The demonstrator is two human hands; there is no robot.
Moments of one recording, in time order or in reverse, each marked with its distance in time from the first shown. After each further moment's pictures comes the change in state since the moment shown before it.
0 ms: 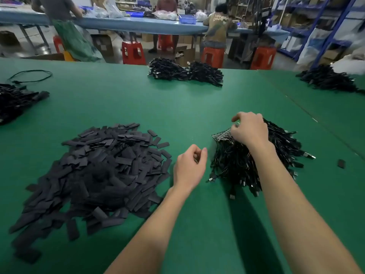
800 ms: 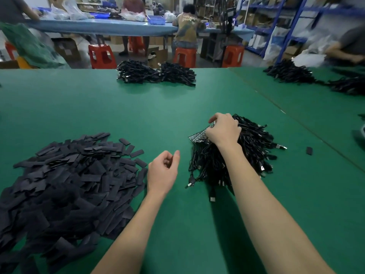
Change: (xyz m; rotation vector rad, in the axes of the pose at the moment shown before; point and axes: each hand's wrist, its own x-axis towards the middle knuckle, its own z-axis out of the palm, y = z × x) left_hand 0.008 -0.008 -0.001 -0.136 -0.020 0.022; right_hand 0.007 0.014 0.016 0.102 0.047 0.229
